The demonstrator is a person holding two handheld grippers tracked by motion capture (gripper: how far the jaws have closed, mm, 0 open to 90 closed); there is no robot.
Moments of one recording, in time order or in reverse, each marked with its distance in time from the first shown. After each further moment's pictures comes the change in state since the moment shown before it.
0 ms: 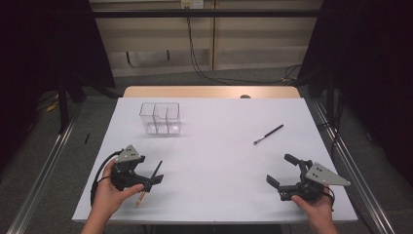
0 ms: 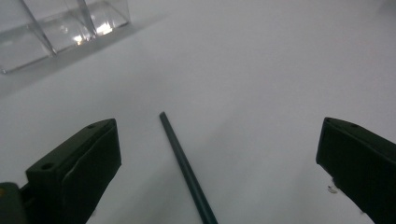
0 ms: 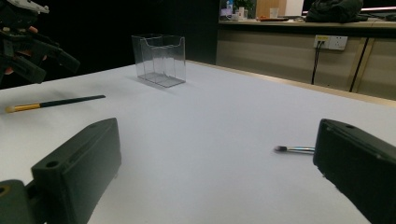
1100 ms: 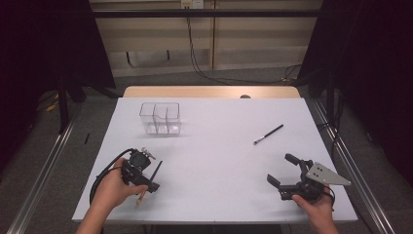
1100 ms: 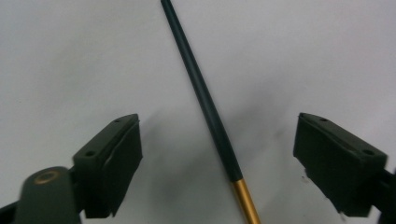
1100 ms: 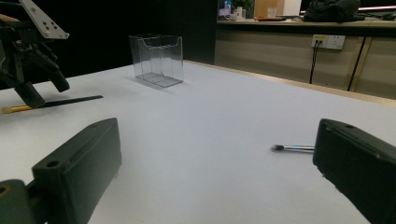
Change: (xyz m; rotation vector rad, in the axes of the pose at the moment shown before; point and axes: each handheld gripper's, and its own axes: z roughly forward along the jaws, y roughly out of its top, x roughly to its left) left arm -0.006 0.021 0.019 0.537 0.086 -0.025; right arm -0.002 -0.001 0.000 -0.002 -0.003 0.005
